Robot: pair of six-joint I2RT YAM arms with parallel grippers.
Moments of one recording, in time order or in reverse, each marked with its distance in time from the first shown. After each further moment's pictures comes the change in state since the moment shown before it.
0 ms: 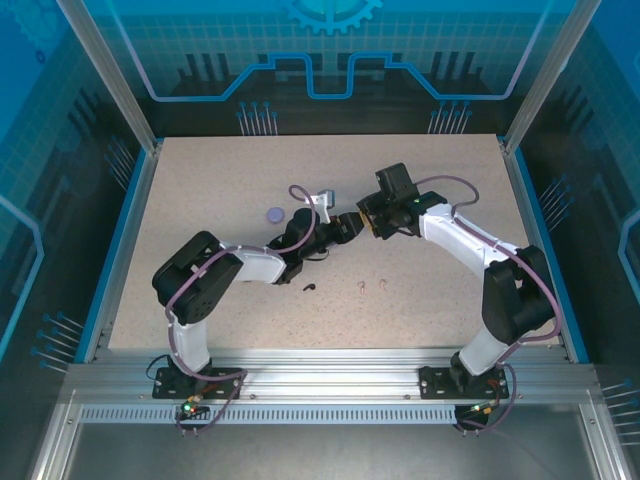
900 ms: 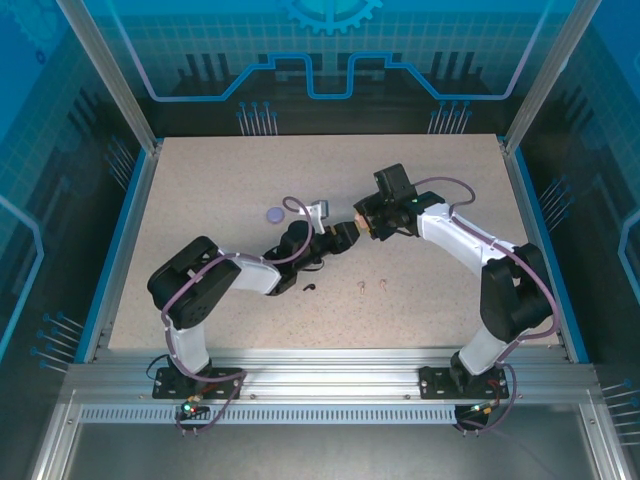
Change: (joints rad) left arm -0.021 -0.040 -0.113 0.082 -0.053 -0.010; right arm 0.002 0.016 0.002 0.001 -0.039 0.007
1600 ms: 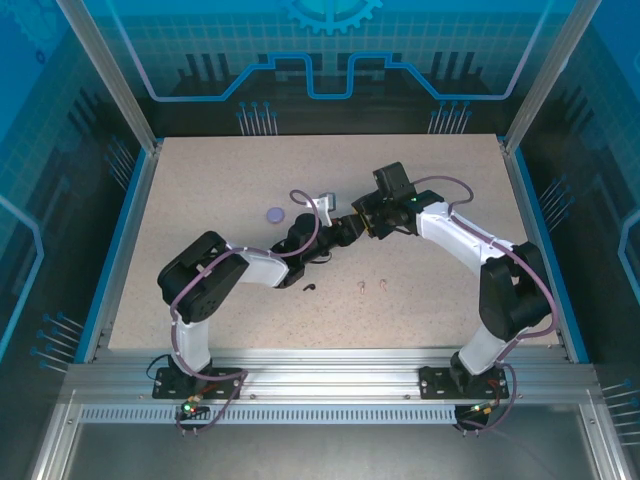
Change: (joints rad) left arm 0.000 0.068 0.095 0.001 0.008 0.000; right arm 0.001 0.010 0.014 0.008 -0.021 0.003
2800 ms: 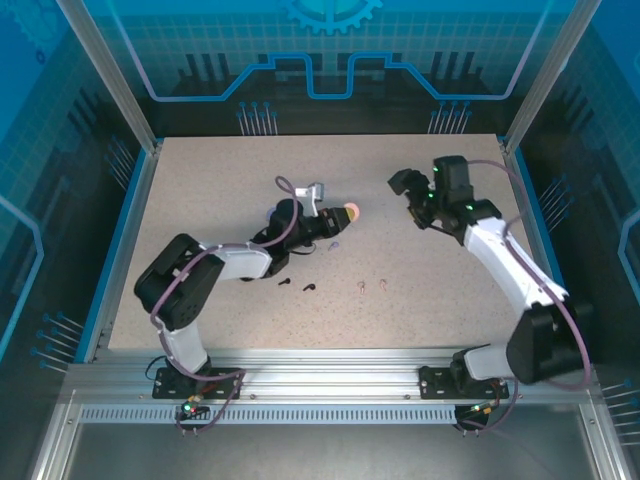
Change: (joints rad) left arm 0.136 -0.149 -0.012 -0.170 0.265 0.014; right arm -0.246 -0.335 -0.167 0.082 -0.096 -0.420
